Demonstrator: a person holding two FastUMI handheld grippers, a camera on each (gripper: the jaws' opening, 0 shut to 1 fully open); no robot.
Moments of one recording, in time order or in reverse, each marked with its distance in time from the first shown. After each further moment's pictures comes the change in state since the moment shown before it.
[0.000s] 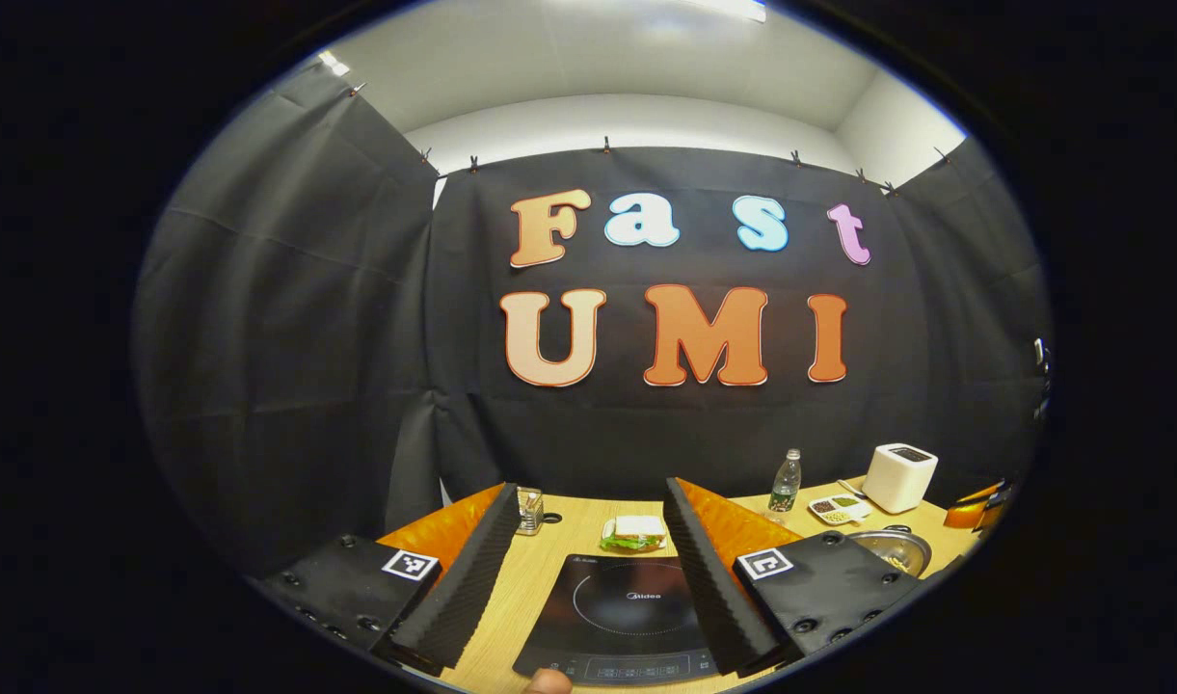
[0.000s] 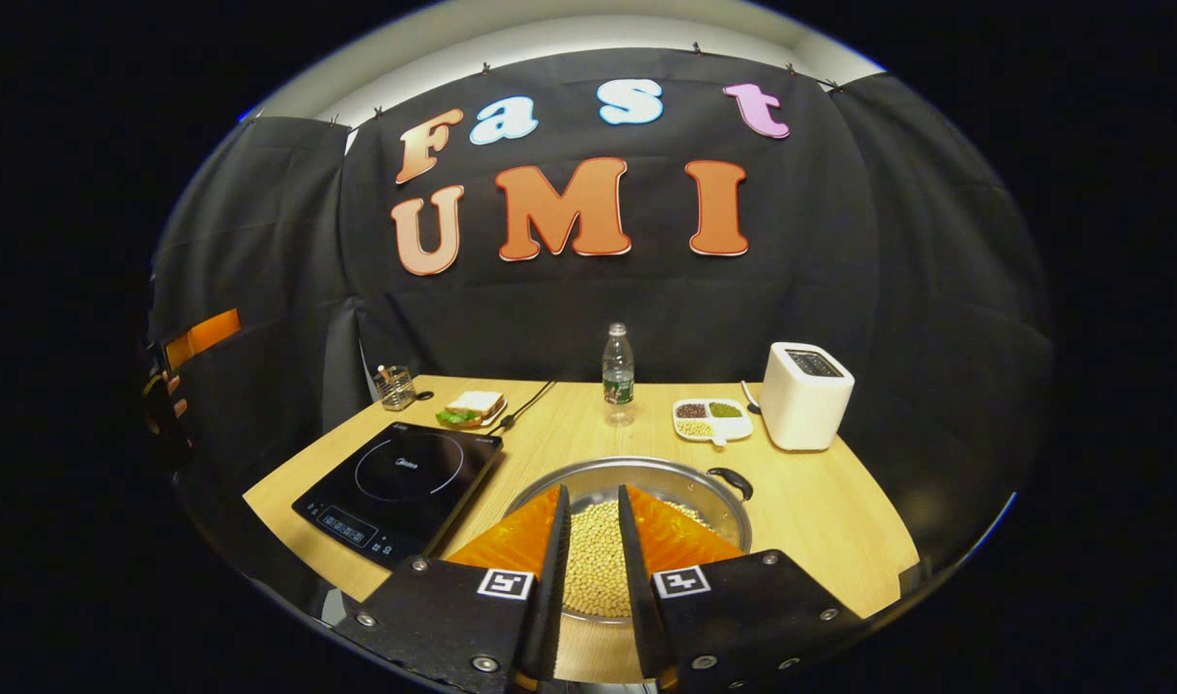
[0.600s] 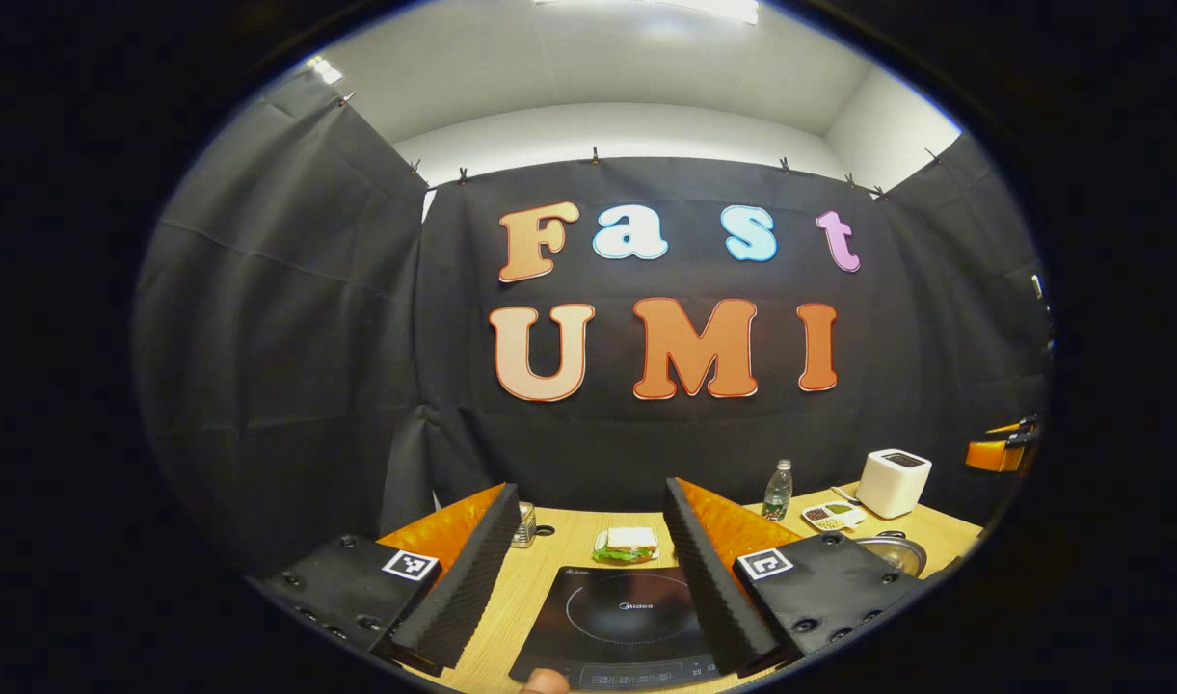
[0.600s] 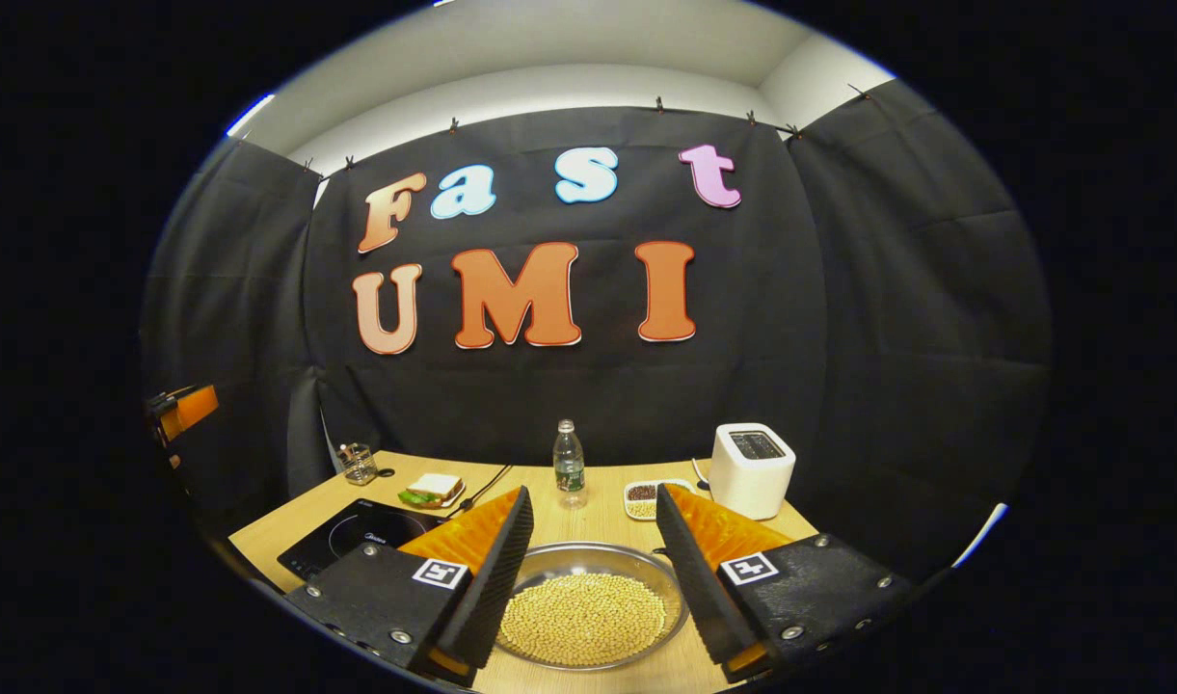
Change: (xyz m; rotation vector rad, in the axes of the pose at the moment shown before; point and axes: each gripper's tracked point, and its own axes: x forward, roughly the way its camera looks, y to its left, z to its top) left arm 0.000 -0.008 0.018 0.016 -0.037 -0.023; right arm -0.018 -0.047 0.090 0.038 -0.230 -0.140
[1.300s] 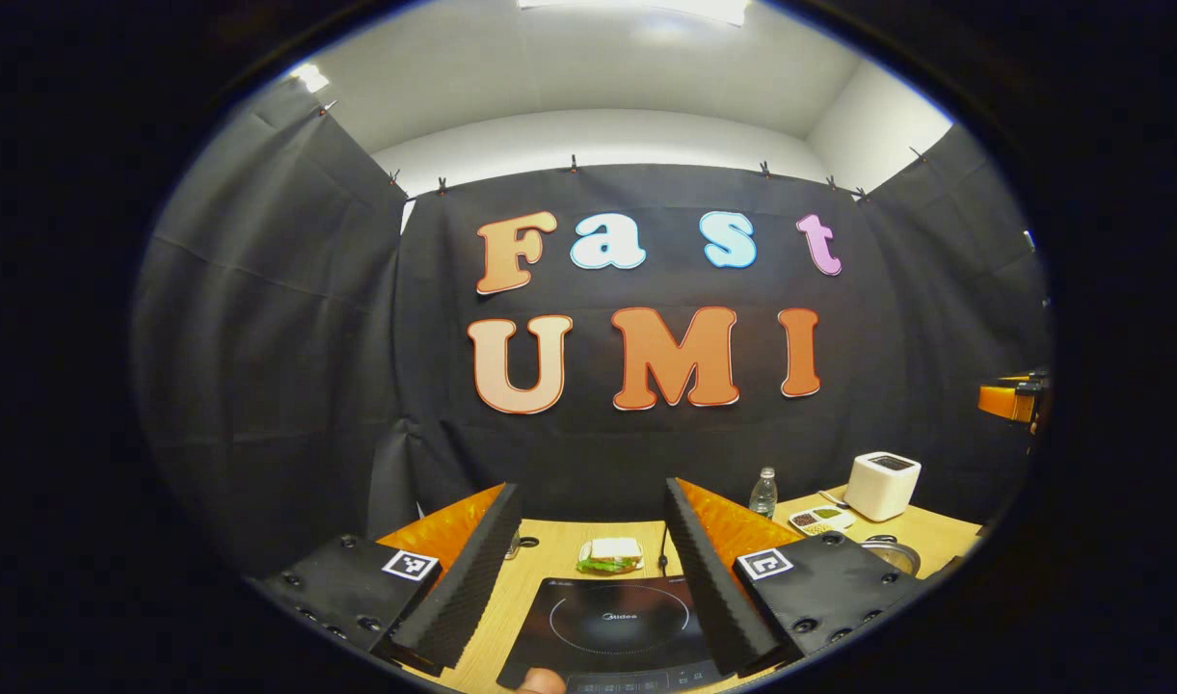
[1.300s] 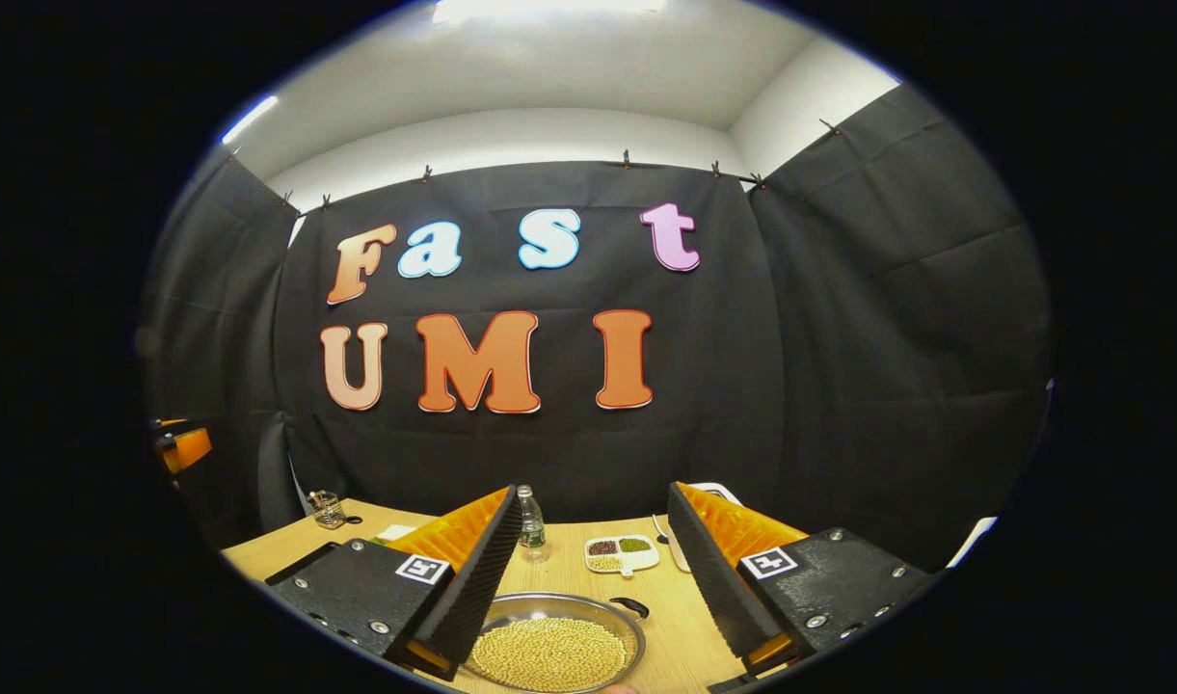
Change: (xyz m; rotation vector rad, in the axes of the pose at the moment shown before) left arm 0.009 -0.026 0.014 0.026 -0.031 -0.050; right arm -0.016 -0.042 0.078 0.000 -0.217 -0.124
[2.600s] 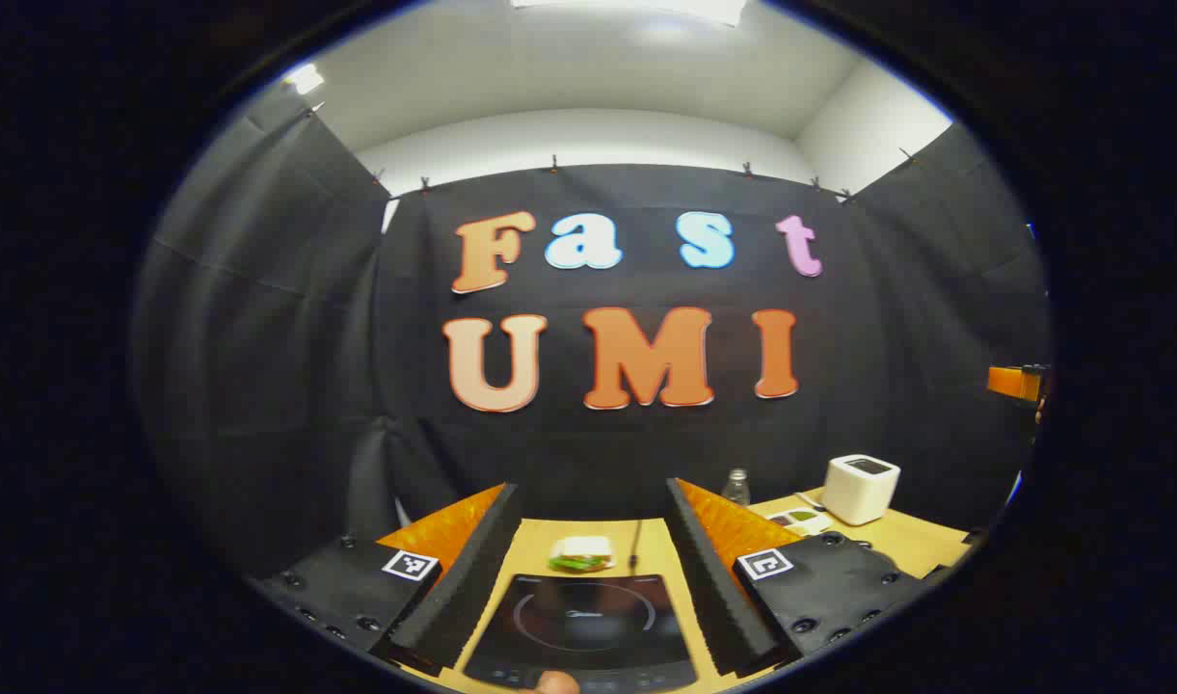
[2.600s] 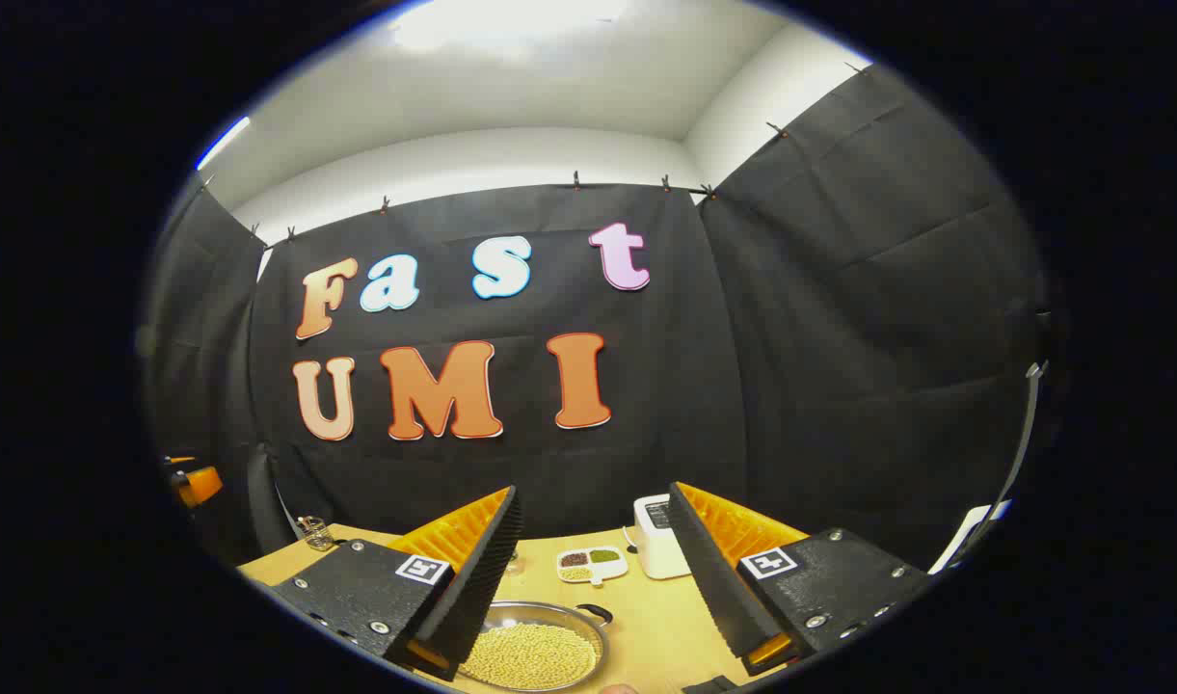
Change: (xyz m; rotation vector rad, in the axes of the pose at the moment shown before) left arm -0.006 -0.006 0.004 -0.001 -0.005 0.015; right arm -0.021 -0.048 0.018 0.065 -0.067 -0.084
